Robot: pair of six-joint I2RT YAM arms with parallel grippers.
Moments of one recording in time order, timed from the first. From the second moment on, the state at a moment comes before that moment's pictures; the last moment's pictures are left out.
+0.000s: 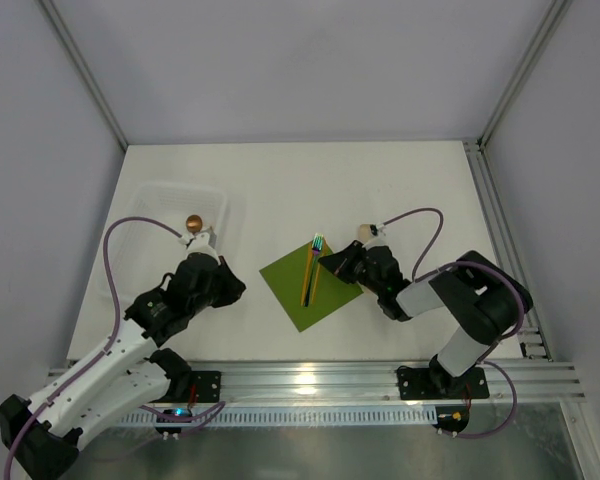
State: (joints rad) left arm -0.67 0.73 0.62 -0.56 -0.16 -0.79; right arm 0.61 1.63 0.38 0.93 -0.05 1.06
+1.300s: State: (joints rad) left arm -0.67 0.74 0.62 -0.56 -0.17 -0.79; right arm 0.58 1.82 0.41 1.10 -0.13 1.12
